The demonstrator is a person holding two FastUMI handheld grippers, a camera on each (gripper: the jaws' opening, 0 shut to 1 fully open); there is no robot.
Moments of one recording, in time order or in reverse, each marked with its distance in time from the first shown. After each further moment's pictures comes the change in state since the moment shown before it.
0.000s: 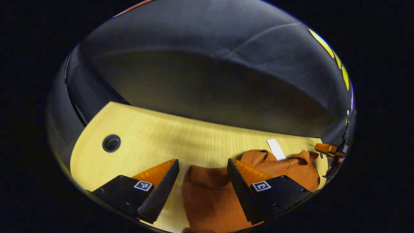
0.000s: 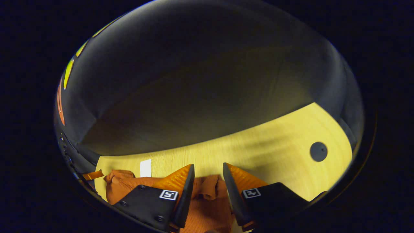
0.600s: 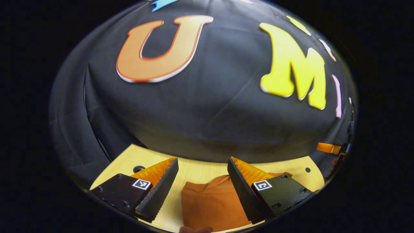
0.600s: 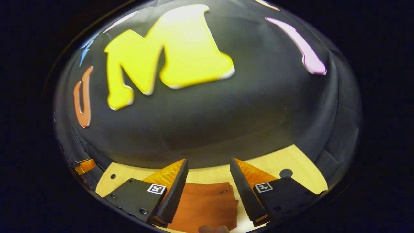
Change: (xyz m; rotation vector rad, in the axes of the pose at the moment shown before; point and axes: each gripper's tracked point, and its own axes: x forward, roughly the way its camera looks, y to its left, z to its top) left arm -0.185 -0.077 0.090 0.076 -0.391 0.015; right arm -0.131 0.060 0.064 -0.174 -0.257 0.072
